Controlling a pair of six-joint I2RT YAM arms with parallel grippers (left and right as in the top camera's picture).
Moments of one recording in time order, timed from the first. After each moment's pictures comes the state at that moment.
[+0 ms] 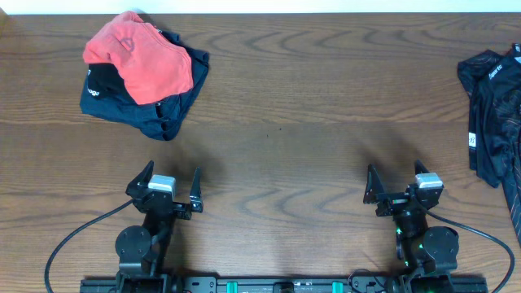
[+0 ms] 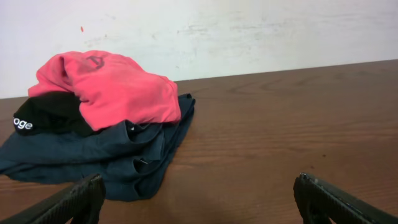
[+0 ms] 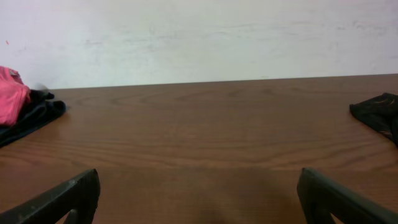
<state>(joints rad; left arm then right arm) -0.03 0.01 0.04 -0.14 0.15 0.03 0.10 0.01 0.01 -0.07 -0.03 0.13</state>
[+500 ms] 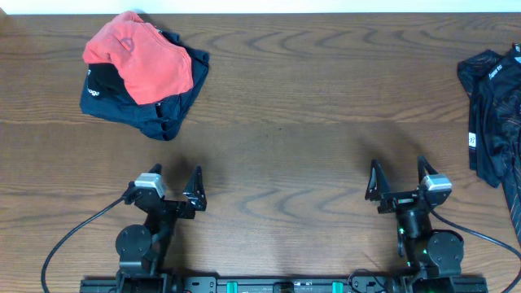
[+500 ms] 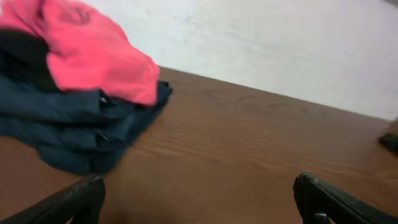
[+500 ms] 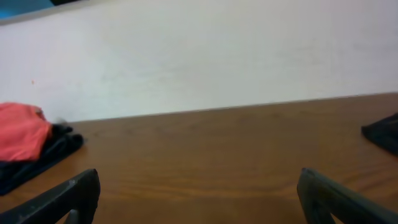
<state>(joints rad) -0.03 0.03 0.04 -0.14 0.19 -0.32 0.10 0.01 0.02 0.02 -0.04 0.21</state>
